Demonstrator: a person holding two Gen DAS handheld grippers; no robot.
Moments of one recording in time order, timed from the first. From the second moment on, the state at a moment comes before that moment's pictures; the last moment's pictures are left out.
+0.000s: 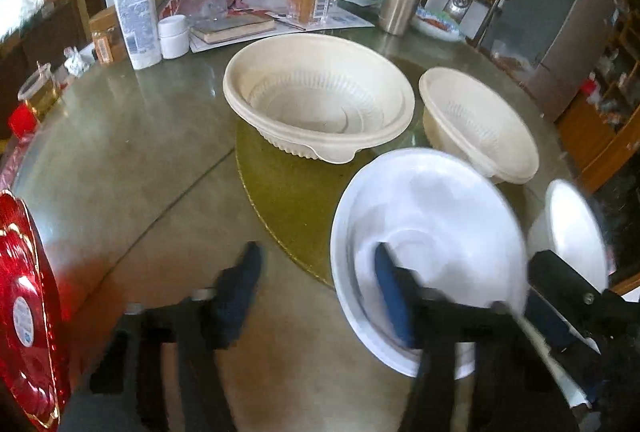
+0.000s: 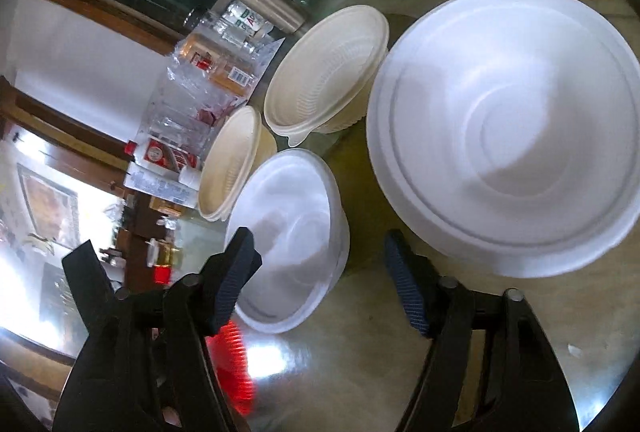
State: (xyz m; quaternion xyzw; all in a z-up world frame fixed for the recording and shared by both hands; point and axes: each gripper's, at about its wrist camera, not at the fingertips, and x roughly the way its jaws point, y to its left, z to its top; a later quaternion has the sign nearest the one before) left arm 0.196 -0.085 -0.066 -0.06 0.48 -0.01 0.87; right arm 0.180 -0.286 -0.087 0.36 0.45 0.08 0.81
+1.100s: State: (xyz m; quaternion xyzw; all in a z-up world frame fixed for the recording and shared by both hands) left arm 0.125 -0.094 -0.051 0.00 0.40 -0.05 0.92; right arm 0.105 -0.266 -0.071 0.29 0.40 0.08 0.87
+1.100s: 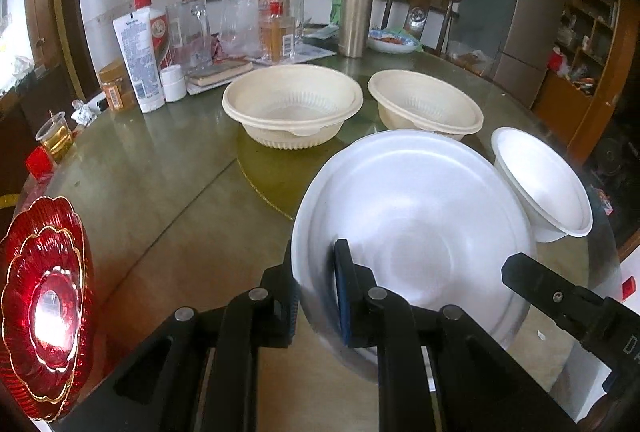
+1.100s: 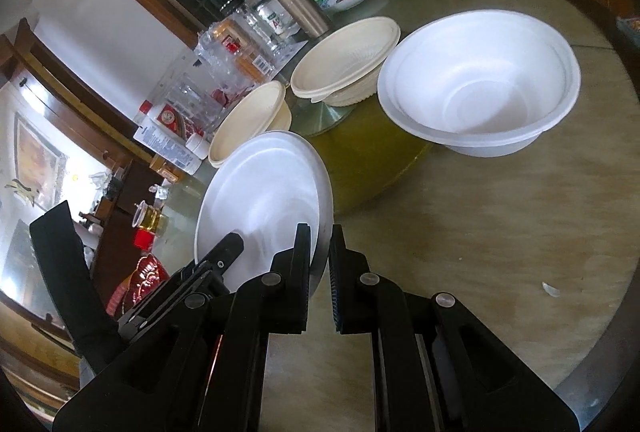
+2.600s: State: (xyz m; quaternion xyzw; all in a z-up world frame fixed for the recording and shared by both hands) left arm 0.117 -0.094 -0.048 0.00 0.35 -0.04 0.93; right arm 0.100 -0.261 -0.068 0.27 0.34 0.08 0.90
